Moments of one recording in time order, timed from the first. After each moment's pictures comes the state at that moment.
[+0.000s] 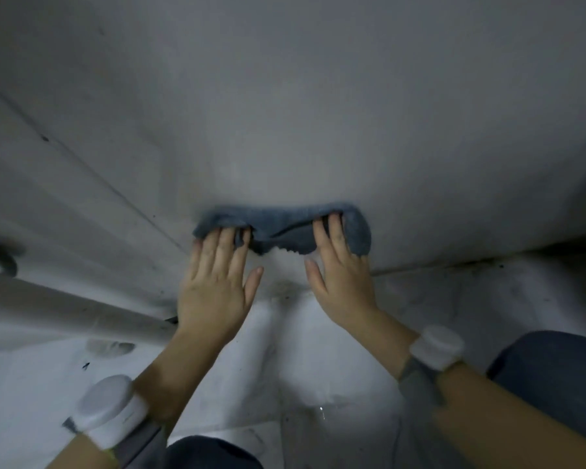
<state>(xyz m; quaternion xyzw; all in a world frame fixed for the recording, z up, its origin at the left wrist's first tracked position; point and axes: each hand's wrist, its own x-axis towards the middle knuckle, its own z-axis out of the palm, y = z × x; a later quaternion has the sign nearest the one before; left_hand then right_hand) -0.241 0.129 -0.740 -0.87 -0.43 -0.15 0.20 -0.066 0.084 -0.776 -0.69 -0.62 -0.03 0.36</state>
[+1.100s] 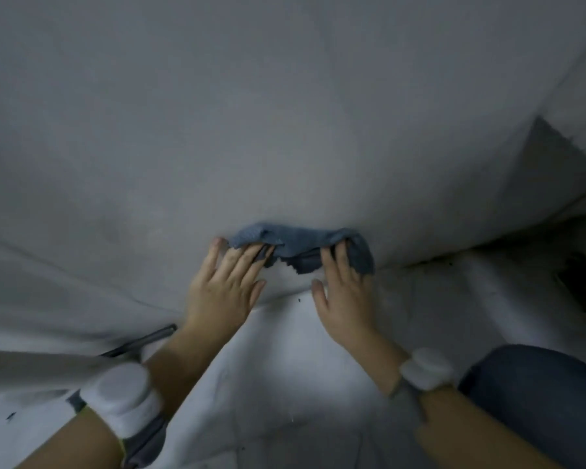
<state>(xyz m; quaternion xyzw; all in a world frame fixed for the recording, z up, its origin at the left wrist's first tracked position) -0.160 0.141 -0.776 -0.91 -0.29 -0.05 0.30 0.014 0.049 -0.825 -0.80 -0.54 0.01 0.26</state>
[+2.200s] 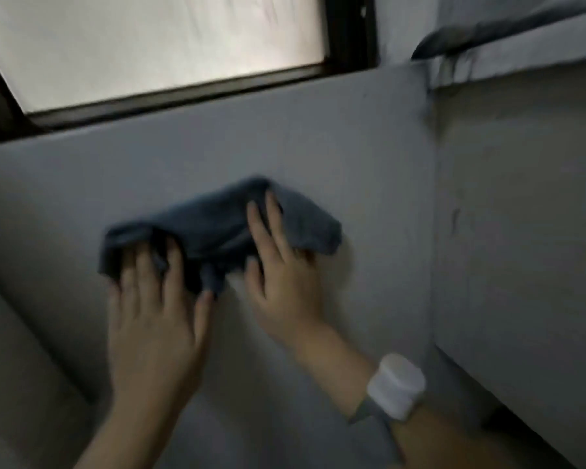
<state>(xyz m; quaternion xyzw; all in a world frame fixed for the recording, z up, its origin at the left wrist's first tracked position) -0.150 0.156 -0.408 -0.77 -0.41 -0.40 0.28 0.000 0.127 -0.420 -0.57 -0.54 -0.28 0.56</state>
